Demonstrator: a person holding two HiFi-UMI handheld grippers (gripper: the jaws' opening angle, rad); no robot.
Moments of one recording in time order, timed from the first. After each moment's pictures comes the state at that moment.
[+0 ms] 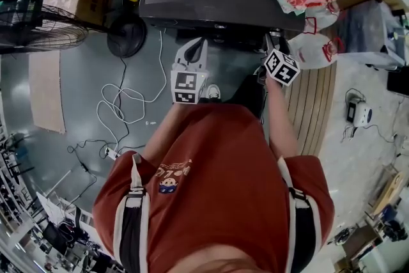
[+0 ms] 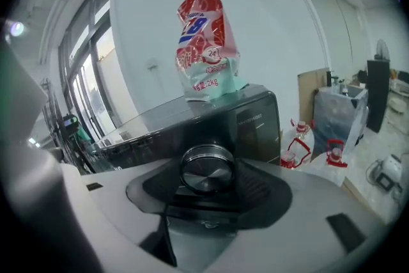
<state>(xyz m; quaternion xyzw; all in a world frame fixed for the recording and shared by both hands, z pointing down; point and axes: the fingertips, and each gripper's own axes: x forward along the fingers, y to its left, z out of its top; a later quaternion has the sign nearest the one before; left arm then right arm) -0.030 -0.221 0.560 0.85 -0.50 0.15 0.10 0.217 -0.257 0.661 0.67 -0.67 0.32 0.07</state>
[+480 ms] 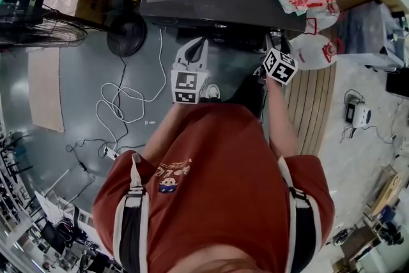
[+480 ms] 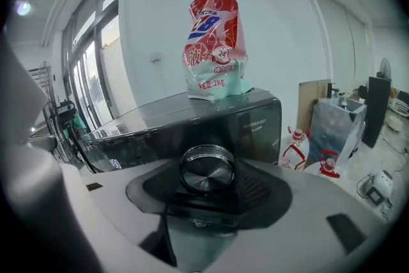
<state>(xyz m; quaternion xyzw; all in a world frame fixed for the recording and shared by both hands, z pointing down) -0.035 -0.218 0.562 0.85 -0.50 0.14 0.10 0.213 -0.258 0.660 0.67 -0.67 0.29 0.12</state>
